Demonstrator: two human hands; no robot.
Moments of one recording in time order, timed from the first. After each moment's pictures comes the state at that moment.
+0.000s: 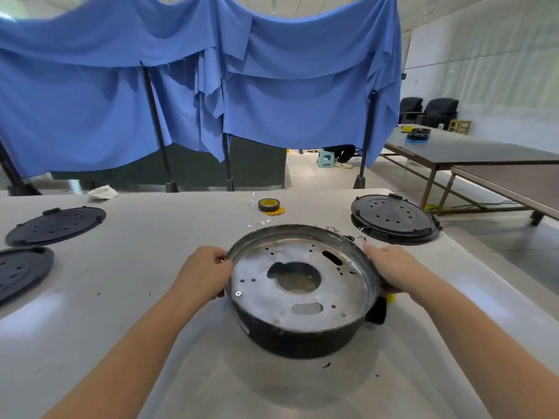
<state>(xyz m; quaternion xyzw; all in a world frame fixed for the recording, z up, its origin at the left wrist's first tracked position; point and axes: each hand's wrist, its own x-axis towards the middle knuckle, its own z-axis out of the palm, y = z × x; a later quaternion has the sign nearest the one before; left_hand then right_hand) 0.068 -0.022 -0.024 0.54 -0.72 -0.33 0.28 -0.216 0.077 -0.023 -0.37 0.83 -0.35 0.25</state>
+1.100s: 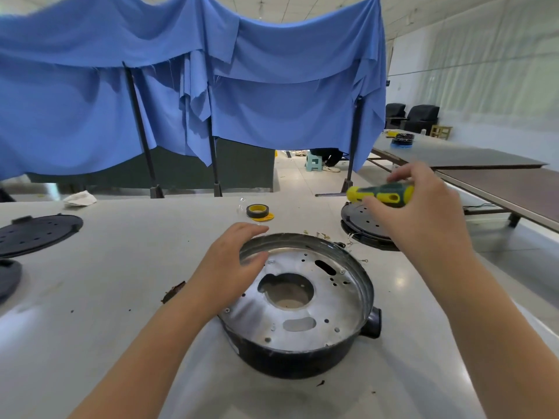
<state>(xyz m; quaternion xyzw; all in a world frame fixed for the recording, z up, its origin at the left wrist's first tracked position) 0.031 -0.020 -0.011 0.31 -0.86 -0.20 0.37 -0.188 0.106 0.060 -0.46 0.73 -0.47 -0.21</state>
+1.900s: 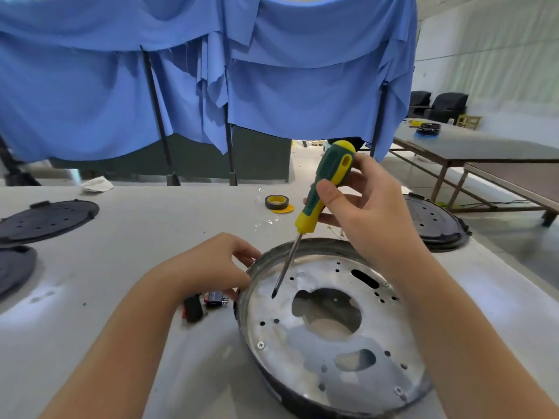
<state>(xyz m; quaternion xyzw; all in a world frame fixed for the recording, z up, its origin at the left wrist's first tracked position) 0.065 -0.063 -0.003 0.41 -0.79 -0.43 0.11 -0.118 0.048 0.053 -0.54 0.52 -0.63 0.20</state>
